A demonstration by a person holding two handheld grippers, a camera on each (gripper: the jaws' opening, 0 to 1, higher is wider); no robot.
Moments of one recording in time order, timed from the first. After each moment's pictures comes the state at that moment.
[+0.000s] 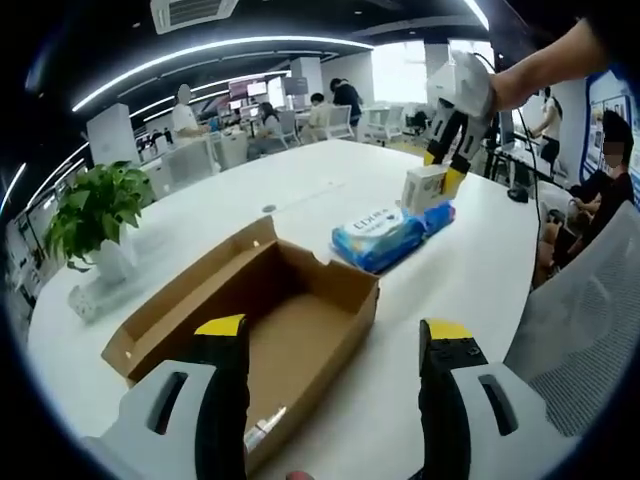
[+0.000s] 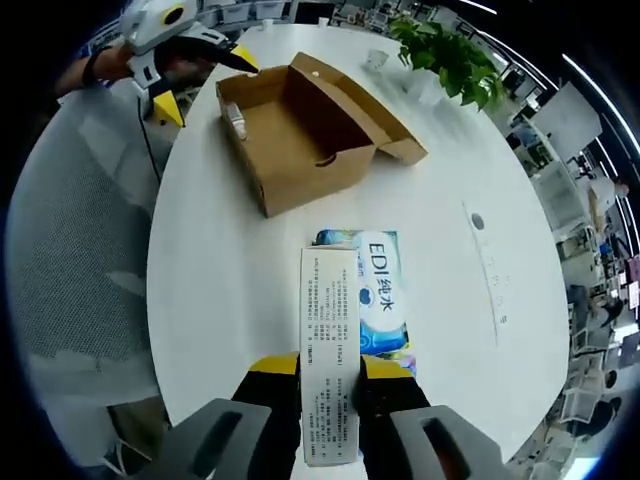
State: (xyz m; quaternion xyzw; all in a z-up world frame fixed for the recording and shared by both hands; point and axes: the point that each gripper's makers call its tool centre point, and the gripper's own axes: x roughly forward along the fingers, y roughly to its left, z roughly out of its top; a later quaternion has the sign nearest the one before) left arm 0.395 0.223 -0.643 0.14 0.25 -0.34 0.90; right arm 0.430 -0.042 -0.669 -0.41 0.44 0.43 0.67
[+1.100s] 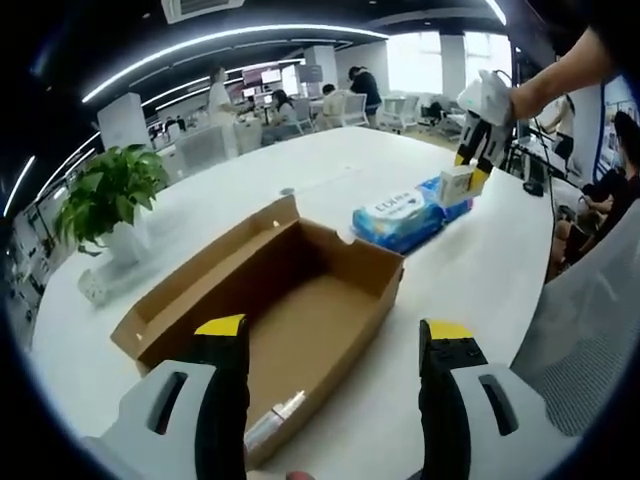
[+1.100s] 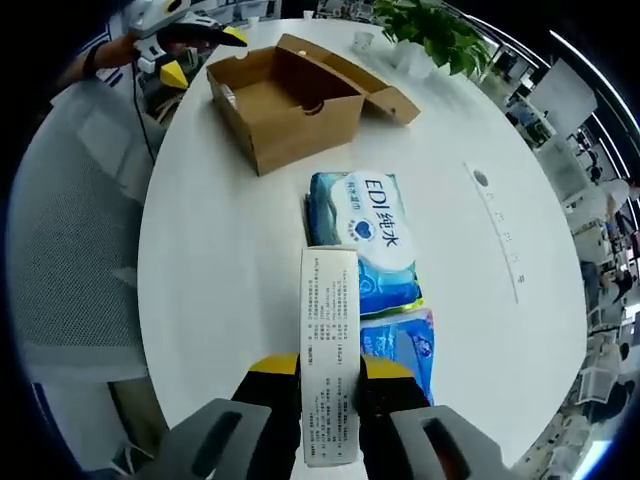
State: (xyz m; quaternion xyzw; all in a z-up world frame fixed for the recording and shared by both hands) left arm 0.401 0.248 -0.656 0.14 0.28 -0.30 0.90; right arm 0.435 -0.087 -0.701 -0.39 0.46 0.43 0.67
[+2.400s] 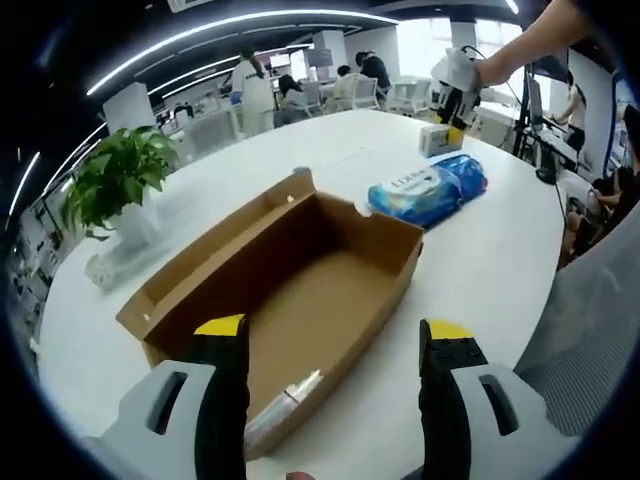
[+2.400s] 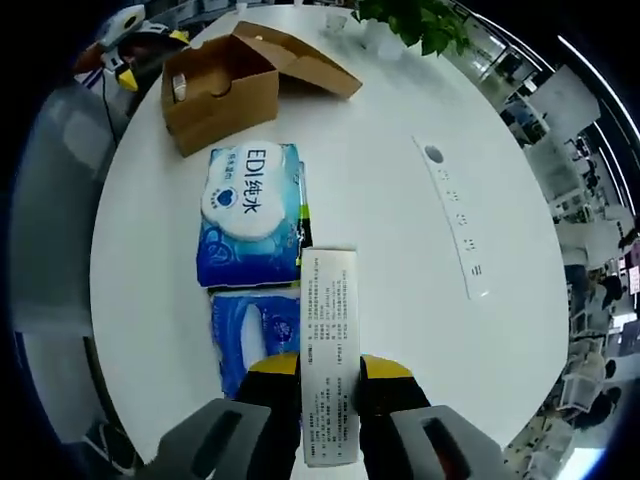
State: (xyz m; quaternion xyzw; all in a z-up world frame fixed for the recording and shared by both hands) left arm 0.403 0.268 -0.675 0.16 0.31 -0.27 0.90; right arm 0.530 -0.136 -0.697 -0.42 0.46 0.41 0.67
